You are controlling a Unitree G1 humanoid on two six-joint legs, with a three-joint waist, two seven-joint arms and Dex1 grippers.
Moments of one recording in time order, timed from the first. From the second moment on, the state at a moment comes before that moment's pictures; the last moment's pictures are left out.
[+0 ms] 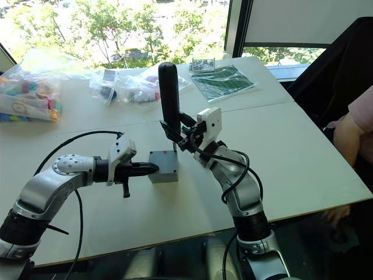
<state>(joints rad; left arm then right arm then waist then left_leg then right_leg) -0.32 0.74 -0.14 -0.32 -0.46 0.69 -0.91 -0.40 -0.11 0.16 -0.21 0.27 0.32 0.49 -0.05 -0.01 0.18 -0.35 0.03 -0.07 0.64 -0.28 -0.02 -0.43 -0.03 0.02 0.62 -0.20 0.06</state>
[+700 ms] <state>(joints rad) -0.32 0.74 -0.14 -0.32 -0.46 0.70 -0.91 -0.40 -0.12 0.22 -0.21 0.20 0.29 0.45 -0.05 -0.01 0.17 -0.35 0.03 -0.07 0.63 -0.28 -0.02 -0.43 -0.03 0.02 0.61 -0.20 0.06</state>
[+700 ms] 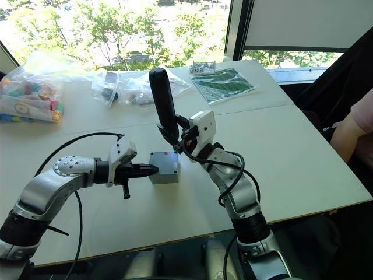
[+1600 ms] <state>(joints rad) -0.41 0.70 0.03 -0.44 -0.69 0.89 -0.85 -0.95 -0.74 -0.19 0.13 0.66 1.51 0.41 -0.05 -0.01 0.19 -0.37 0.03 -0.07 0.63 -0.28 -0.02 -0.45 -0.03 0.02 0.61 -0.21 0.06</state>
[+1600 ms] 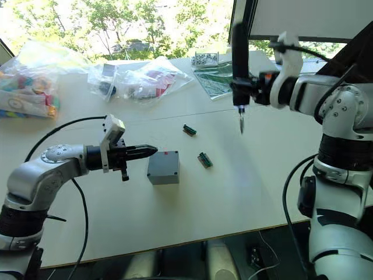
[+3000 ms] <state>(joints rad) -0.24 0.75 -0.04 -0.31 -0.49 0.77 -0.78 -0.59 -0.71 0.36 -0.33 0.40 0.81 0.91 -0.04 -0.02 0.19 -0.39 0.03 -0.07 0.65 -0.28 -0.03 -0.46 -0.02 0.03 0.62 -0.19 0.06</state>
